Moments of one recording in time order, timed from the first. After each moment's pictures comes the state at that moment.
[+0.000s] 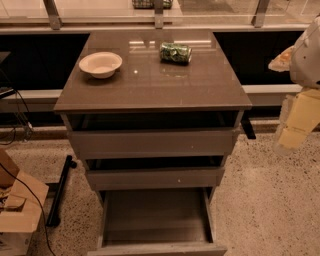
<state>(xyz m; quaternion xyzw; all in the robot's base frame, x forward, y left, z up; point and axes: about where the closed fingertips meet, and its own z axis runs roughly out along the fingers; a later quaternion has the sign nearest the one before) 0.438 -0.217 0.977 -0.60 0.78 -0.03 0.16</state>
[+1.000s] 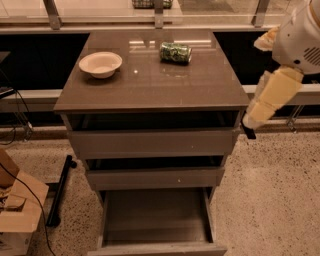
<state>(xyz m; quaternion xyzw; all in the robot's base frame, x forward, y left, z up) 0.483 -0.185 0.997 -0.58 0.77 -0.01 0.26</state>
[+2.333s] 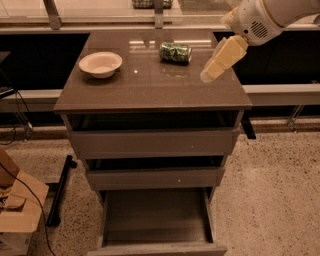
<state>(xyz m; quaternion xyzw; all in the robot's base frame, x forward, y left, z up) 0.614 -0.139 1.000 -0.54 0.75 0.07 0.37</state>
